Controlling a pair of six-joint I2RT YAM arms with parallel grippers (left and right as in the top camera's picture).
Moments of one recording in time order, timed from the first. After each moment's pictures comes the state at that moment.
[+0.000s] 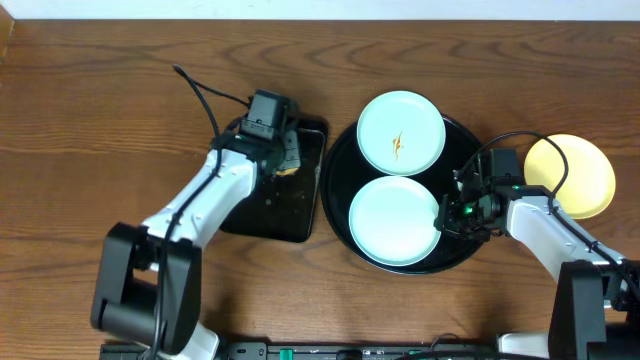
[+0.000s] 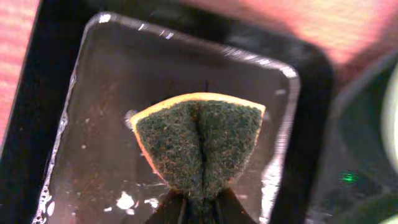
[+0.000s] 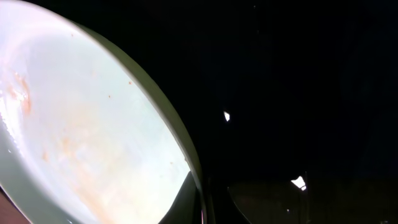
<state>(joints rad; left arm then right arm) -0.32 1.73 1.12 -0.49 -0.01 -0.43 0.04 1.57 0.73 -0.55 -0.37 0.29</state>
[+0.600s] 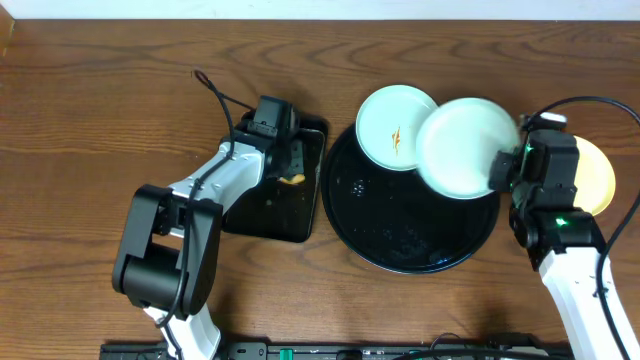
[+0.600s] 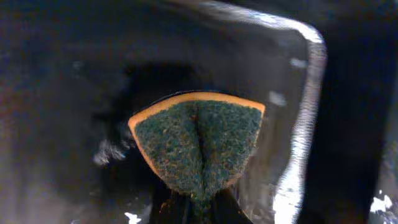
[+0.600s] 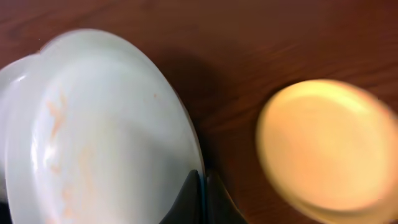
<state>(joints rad) -0.30 1.89 1.12 -0.40 0.11 -0.34 0.02 1.14 0.79 -0.36 0.24 0.14</state>
